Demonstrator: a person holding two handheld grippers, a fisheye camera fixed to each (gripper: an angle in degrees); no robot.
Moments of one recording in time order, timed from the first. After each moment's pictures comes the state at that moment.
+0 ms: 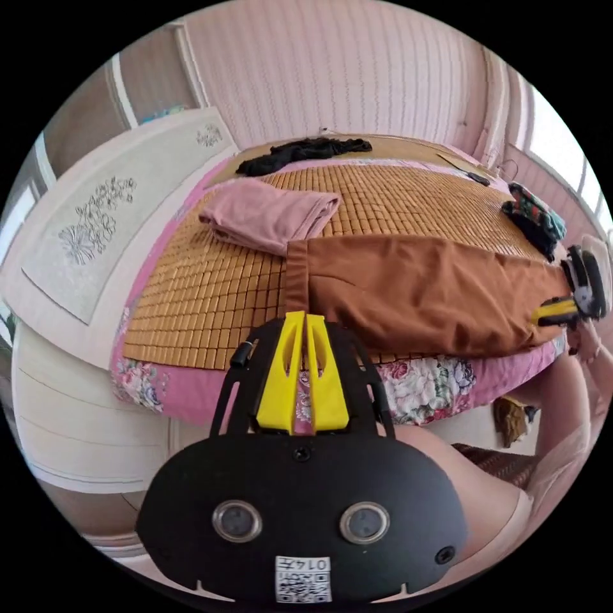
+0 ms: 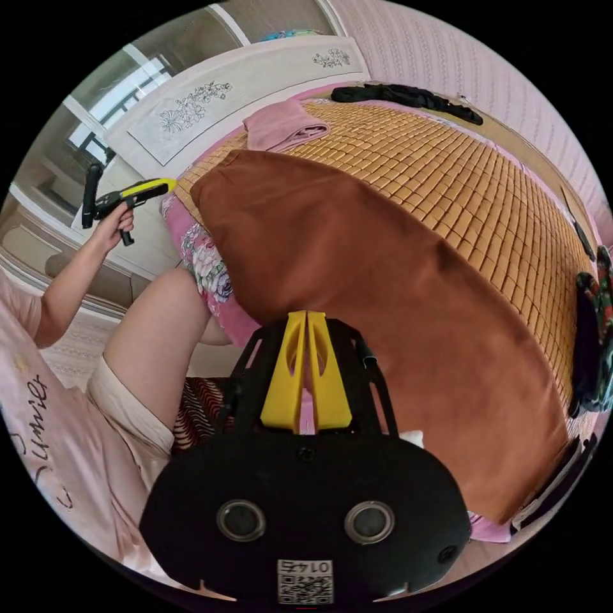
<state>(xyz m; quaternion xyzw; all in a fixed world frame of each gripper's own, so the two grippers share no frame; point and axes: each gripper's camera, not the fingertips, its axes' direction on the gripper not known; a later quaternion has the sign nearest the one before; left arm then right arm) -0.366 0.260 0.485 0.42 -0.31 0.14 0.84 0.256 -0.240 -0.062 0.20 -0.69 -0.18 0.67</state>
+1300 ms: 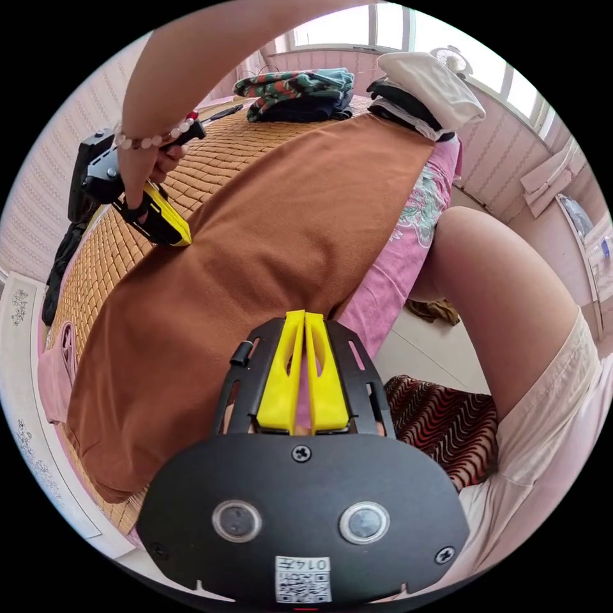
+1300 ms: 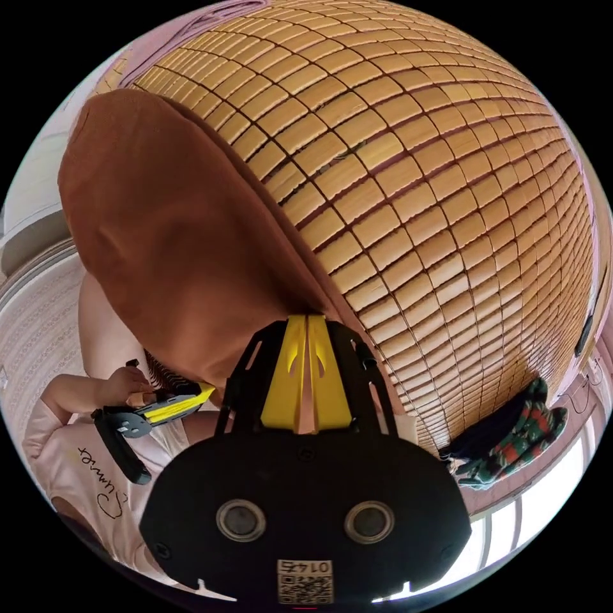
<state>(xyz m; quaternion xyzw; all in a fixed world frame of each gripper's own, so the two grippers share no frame) -0.111 0.167 0.716 0.20 -0.26 0.49 0.81 0.164 -0.453 -0.075 0.00 -0.53 -0.44 0.72</state>
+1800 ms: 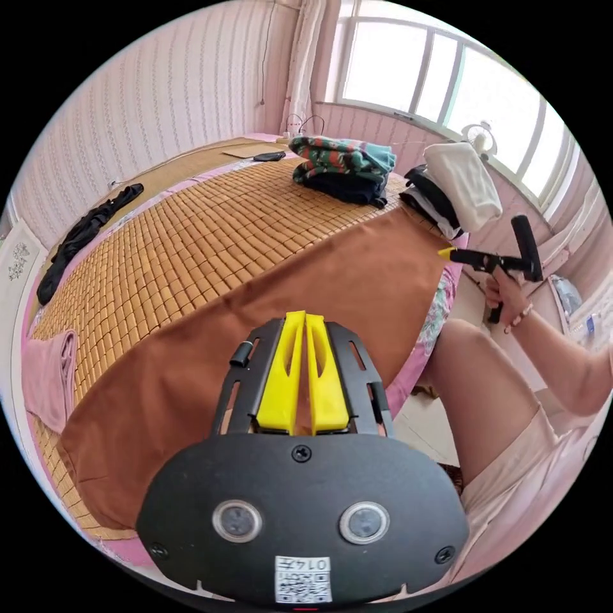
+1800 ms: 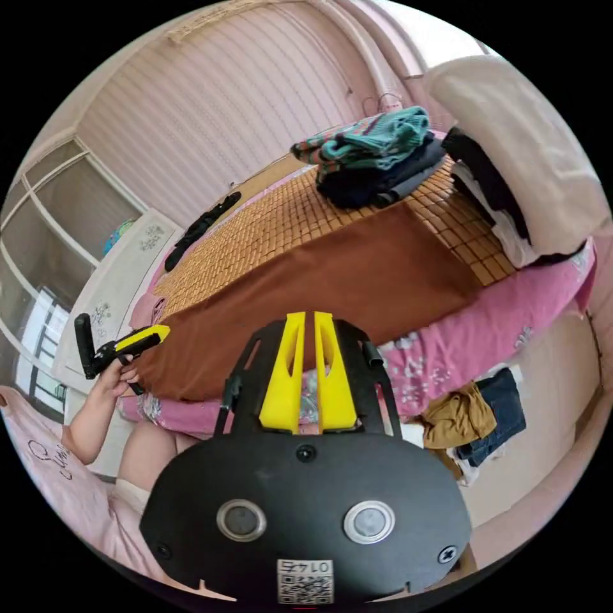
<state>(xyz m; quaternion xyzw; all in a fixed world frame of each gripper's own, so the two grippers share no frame) -0.062 0.102 0.629 0.30 -0.14 0.46 0.83 0.344 -0.011 0.319 0.08 -0.67 0.32 0.67</state>
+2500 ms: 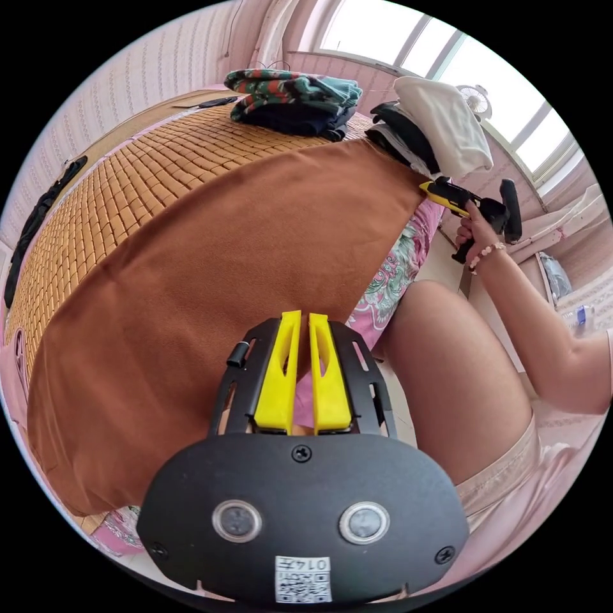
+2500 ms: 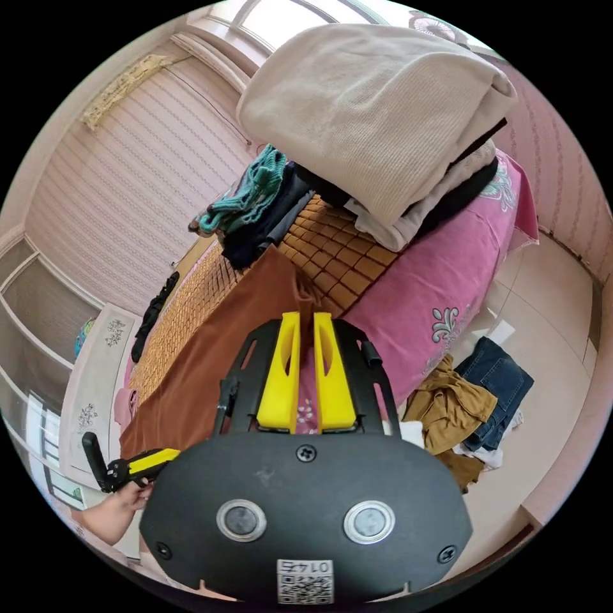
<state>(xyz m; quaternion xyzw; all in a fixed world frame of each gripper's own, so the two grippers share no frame) -0.003 0.080 0.690 0.18 -0.14 0.45 0.86 0.332 0.128 0.483 0.05 -0.63 0.48 0.61</state>
